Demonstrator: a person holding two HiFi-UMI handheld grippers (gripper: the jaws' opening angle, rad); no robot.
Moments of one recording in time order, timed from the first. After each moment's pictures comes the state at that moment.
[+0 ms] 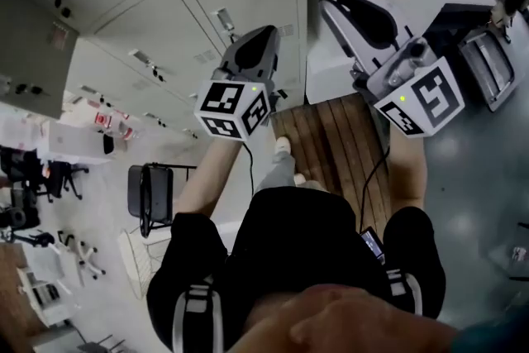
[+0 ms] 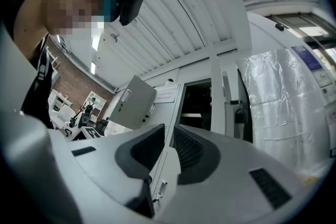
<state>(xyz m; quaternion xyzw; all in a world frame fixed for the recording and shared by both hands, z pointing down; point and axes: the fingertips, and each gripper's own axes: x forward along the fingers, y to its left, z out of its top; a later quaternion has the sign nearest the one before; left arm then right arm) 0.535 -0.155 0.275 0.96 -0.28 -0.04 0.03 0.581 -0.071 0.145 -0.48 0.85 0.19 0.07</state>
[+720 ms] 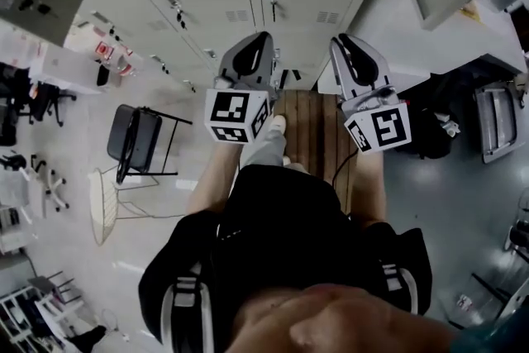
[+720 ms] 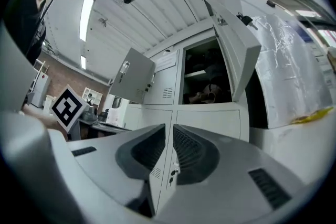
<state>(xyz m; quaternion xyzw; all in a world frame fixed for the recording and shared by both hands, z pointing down) 0.413 -0.178 0.356 0.89 -0.45 -0.01 0.03 0.524 -0.131 0.313 -0.51 0.85 0.10 0.02</state>
